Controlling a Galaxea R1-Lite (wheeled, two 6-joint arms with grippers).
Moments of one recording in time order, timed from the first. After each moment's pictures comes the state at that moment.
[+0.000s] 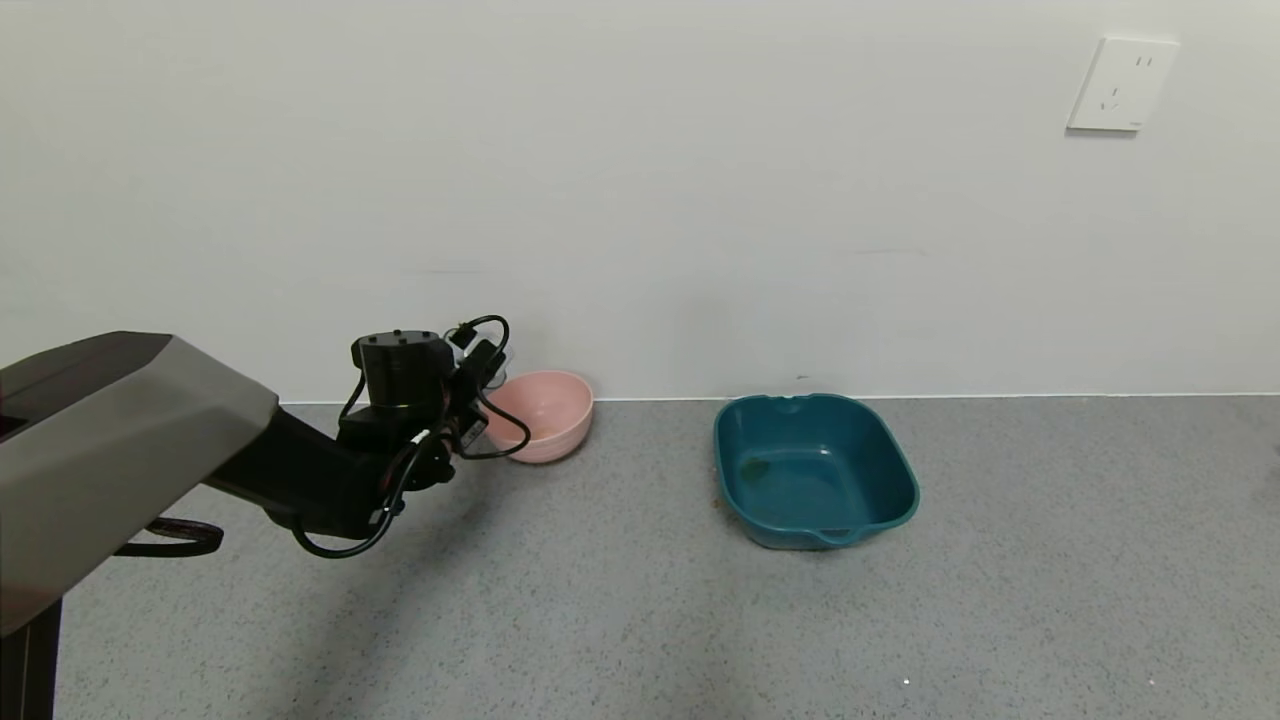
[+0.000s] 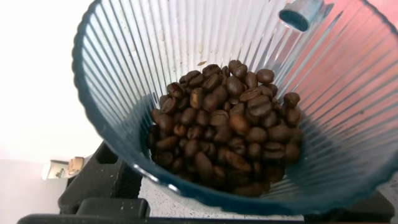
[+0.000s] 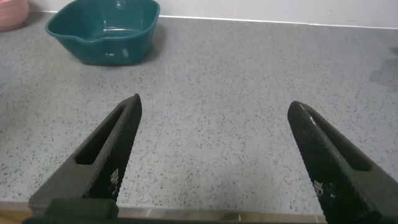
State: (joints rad) left arm -0.19 2.19 -1.11 -0.86 0.50 0.76; right arm 0.00 0.00 0.00 0.00 0.00 0.00
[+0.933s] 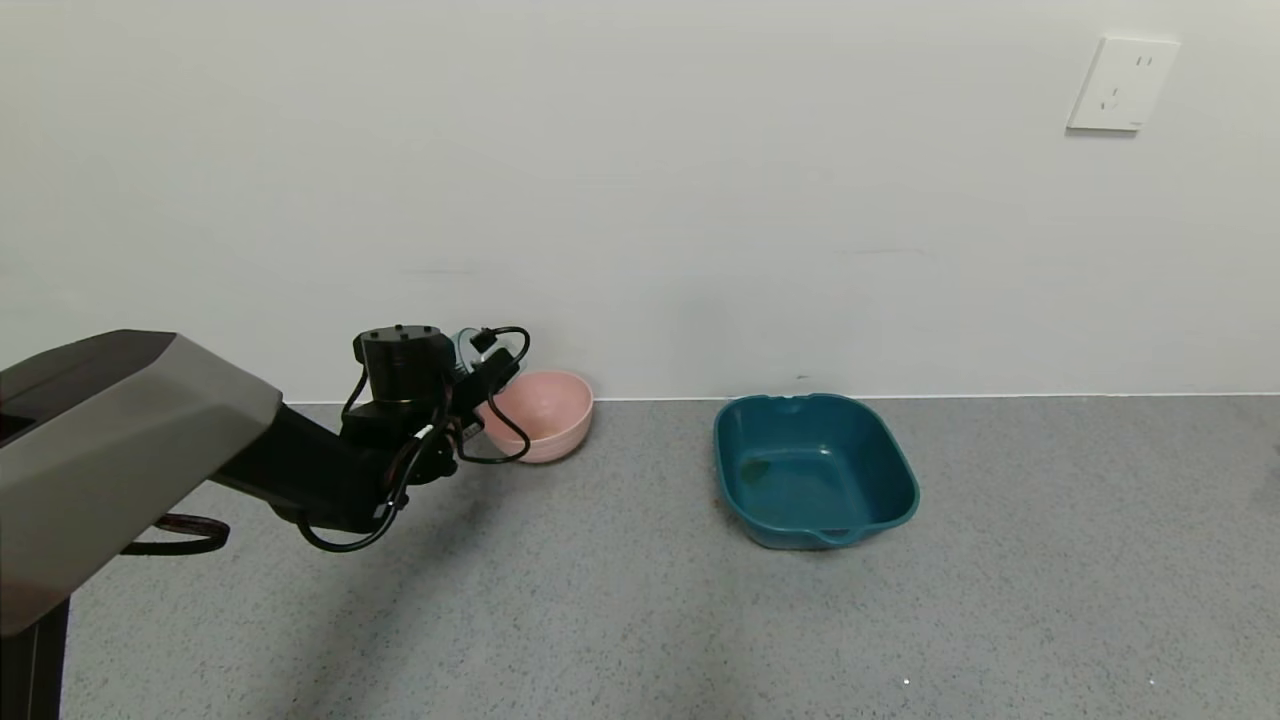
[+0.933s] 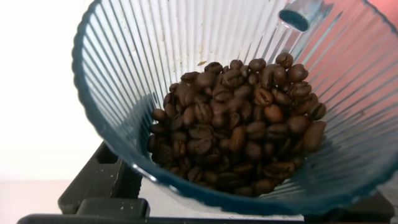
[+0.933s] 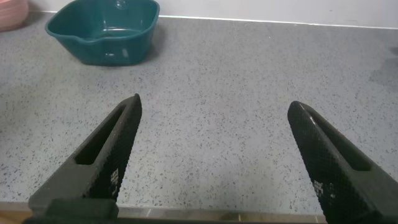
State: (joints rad) left arm -0.19 2.20 -1.14 -0.86 0.52 0.99; right arm 0.00 0.00 0.00 0.00 0.00 0.00
